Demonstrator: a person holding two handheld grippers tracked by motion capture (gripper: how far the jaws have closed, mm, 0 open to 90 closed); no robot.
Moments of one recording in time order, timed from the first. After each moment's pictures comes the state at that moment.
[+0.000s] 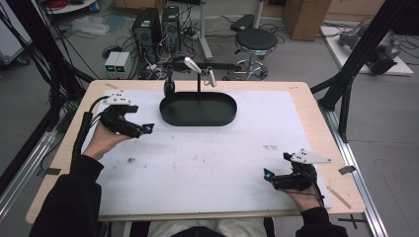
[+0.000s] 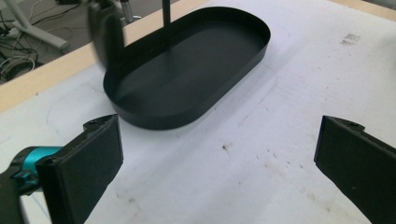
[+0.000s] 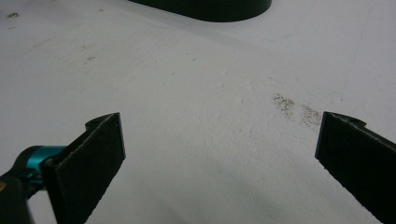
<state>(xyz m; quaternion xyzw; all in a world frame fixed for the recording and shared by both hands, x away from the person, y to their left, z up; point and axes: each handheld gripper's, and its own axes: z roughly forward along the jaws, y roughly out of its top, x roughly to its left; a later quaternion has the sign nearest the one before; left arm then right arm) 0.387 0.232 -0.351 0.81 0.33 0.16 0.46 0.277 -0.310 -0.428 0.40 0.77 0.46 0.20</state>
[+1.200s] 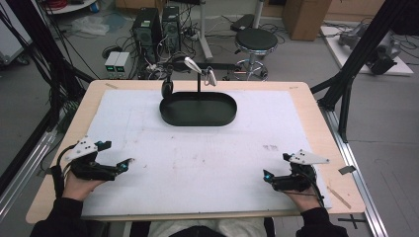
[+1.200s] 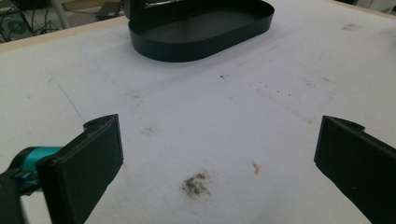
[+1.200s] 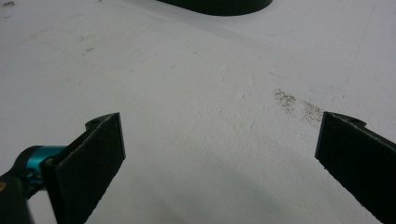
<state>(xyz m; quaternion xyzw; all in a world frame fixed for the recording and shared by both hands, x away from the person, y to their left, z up) 0.281 0.292 -0.420 0.75 0.37 0.22 0.51 0.276 -0.308 -0.430 0.40 0.78 0.45 0.20</state>
